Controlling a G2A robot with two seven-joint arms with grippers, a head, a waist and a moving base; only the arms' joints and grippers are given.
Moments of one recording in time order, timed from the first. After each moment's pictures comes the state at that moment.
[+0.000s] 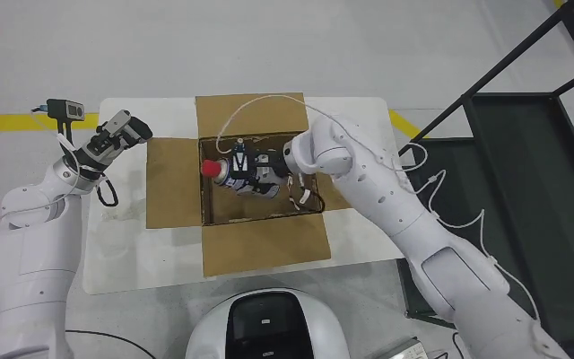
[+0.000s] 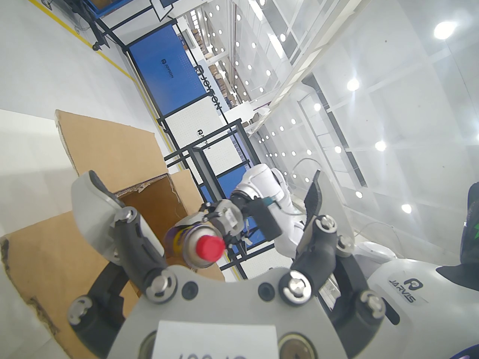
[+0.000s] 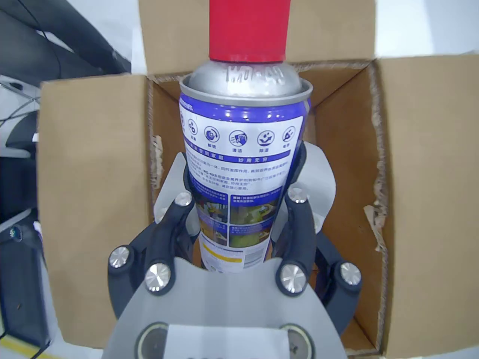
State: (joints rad) left arm 0.97 -1.10 -1.53 -1.15 -0.45 -0.58 -1.03; right arm -0.73 -1.29 0.93 -1.44 -0.82 -0.95 0.87
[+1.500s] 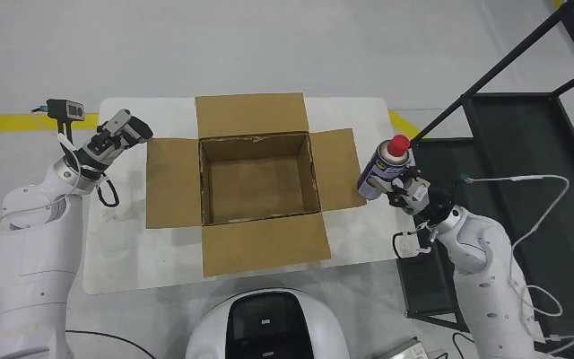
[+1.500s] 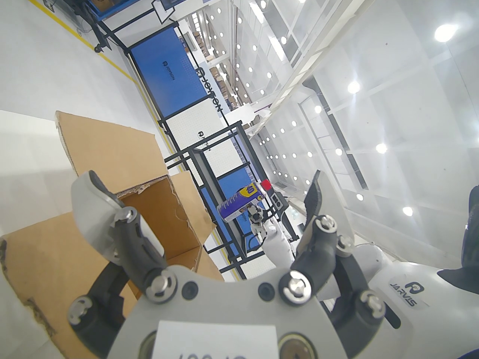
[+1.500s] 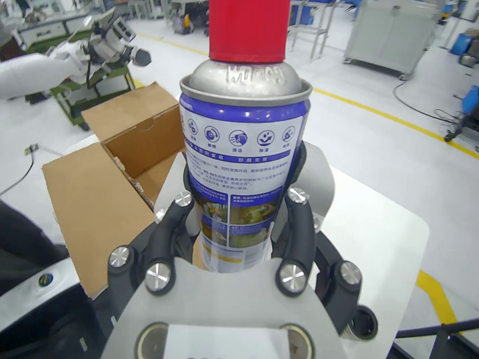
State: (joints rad) left arm 0.98 -1.10 -1.52 -1.17 -0.44 -0.57 -1.00; right arm -1.67 -1.17 1.85 -1.74 -1.11 -0.91 -0.17
